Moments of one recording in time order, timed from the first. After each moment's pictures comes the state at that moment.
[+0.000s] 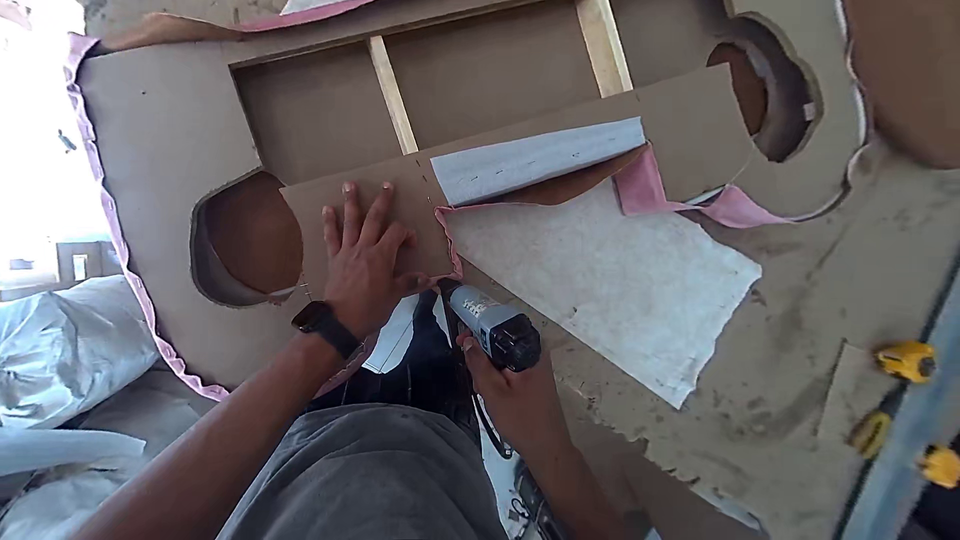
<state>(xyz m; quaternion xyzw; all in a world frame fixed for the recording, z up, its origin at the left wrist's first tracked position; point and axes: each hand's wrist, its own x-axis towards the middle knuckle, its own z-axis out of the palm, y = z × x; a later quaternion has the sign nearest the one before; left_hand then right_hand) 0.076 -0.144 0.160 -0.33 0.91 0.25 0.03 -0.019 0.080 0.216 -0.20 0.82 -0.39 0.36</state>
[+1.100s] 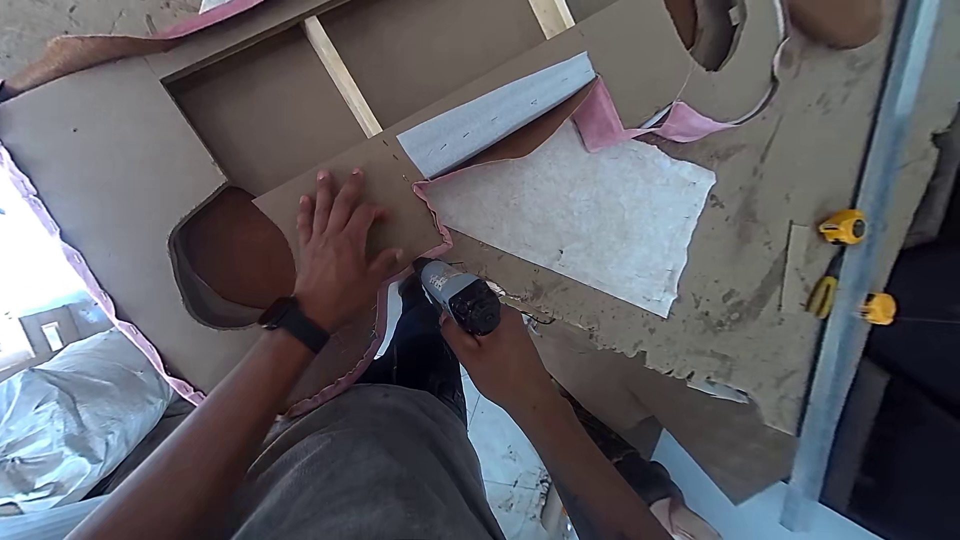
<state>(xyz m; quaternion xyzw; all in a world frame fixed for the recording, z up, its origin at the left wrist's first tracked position) 0.095 -0.177 0.166 -0.24 0.93 0.28 0.03 0.017 0.055 0.231 -0.19 0.88 -0.27 0.35</state>
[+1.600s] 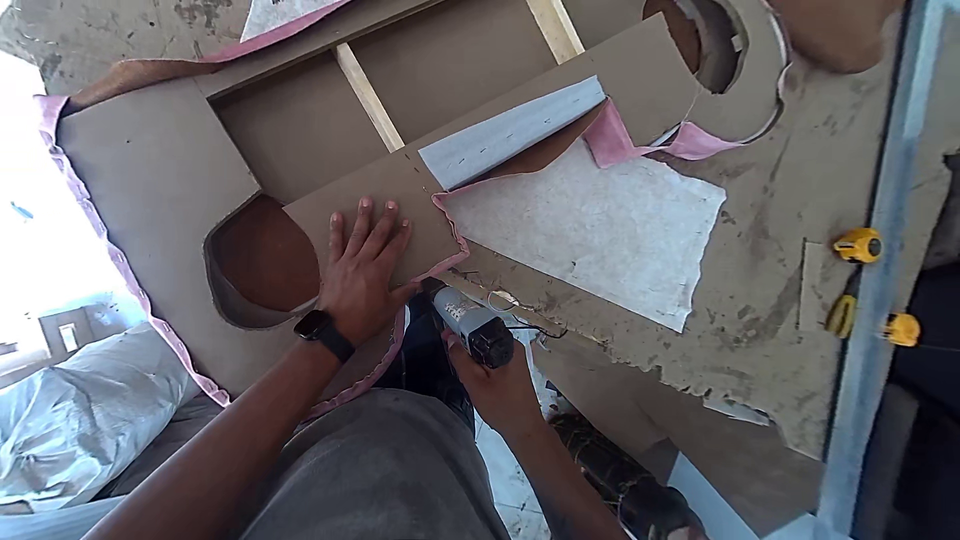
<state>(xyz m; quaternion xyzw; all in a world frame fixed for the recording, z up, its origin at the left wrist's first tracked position) 0.114 -0.165 0.145 -0.17 0.96 0.20 0.01 0.059 0.069 0.203 -0.16 0.83 -0.43 0.30</state>
